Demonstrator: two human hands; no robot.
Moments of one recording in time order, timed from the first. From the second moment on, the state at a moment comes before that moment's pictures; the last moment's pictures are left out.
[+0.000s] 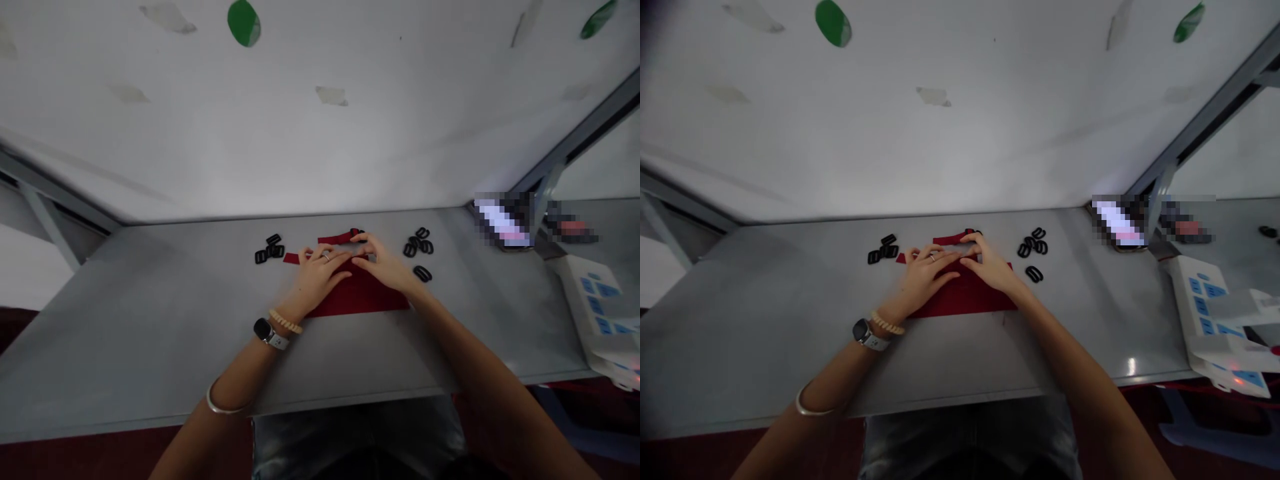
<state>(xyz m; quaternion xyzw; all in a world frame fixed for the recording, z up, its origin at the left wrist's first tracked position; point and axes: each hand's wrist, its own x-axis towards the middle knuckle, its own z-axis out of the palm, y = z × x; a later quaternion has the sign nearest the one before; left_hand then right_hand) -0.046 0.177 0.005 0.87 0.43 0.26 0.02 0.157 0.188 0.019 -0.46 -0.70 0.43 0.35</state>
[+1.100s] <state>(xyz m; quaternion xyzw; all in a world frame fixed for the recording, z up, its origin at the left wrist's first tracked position) -0.041 0.174 0.009 0.86 0.46 0.23 -0.01 0.273 0.222 0.015 -0.70 -0.70 0.07 0.09</state>
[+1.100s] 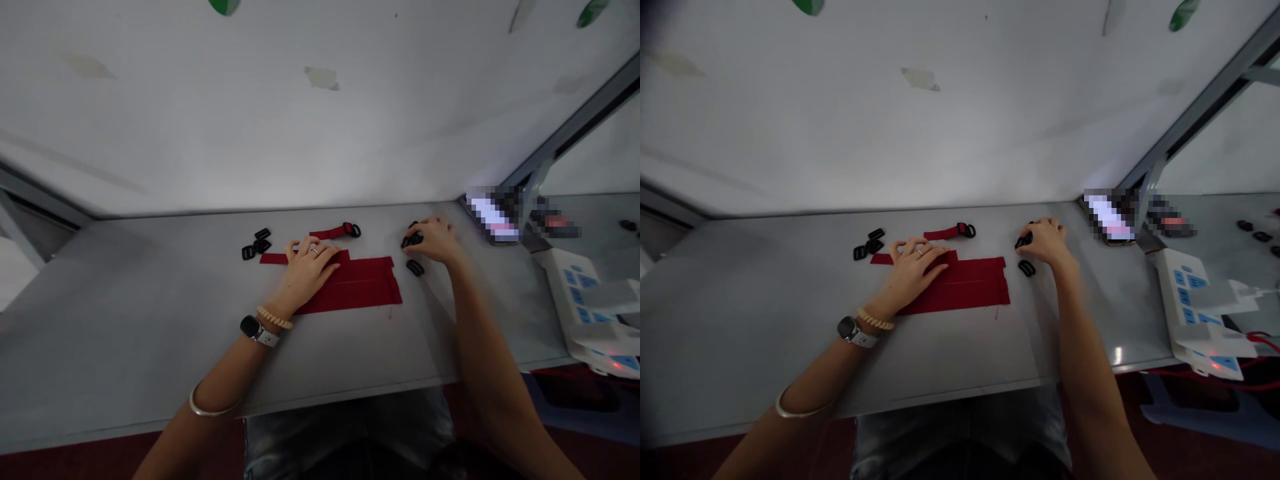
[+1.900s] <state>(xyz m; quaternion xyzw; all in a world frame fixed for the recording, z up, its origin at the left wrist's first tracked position) -0.040 0.172 0.009 0.83 0.47 0.31 0.02 0.180 0.195 0.024 -0.43 -0.74 0.38 0.34</state>
